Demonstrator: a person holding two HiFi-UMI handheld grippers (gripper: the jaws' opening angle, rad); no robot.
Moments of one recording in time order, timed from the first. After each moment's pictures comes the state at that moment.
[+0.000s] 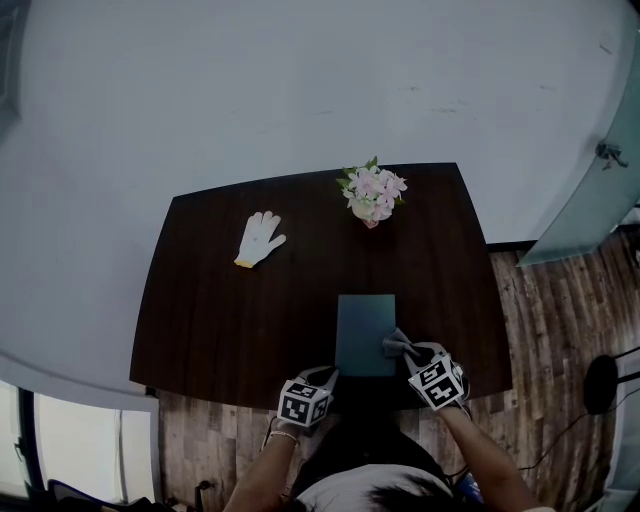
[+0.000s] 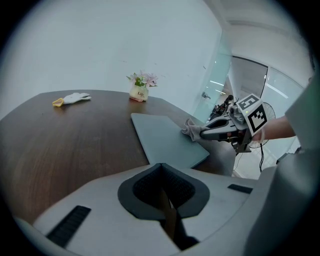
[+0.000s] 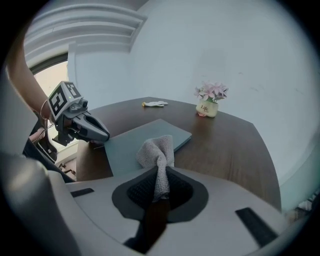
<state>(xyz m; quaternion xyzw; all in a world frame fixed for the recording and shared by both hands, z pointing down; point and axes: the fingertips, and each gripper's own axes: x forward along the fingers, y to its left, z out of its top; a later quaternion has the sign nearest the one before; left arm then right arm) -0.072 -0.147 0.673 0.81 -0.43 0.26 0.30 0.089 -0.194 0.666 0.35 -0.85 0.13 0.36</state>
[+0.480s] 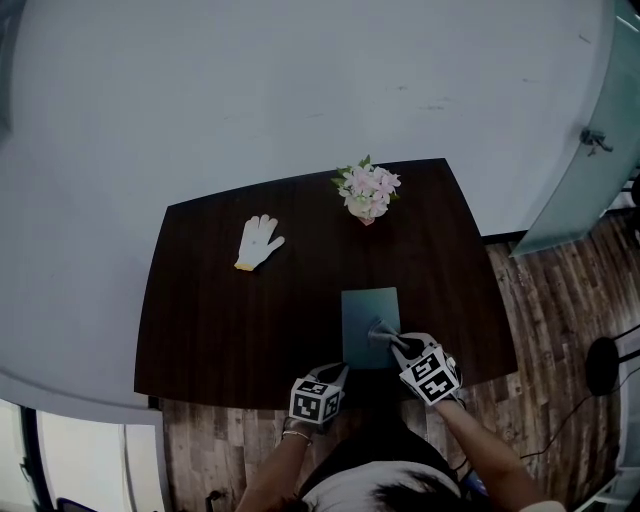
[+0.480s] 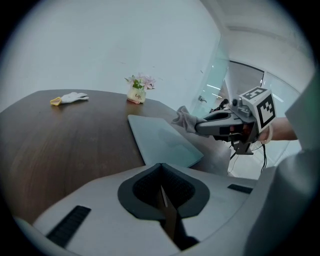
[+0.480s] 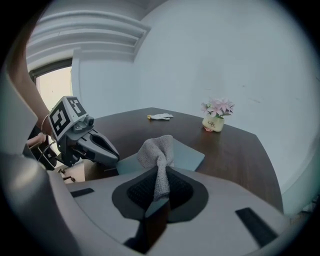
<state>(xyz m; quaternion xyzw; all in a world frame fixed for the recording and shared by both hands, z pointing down) -0.072 -0.137 0.665 0.82 -0.41 0.24 0.31 0.034 -0.183 0.625 0.36 -0.87 0.11 0.32</state>
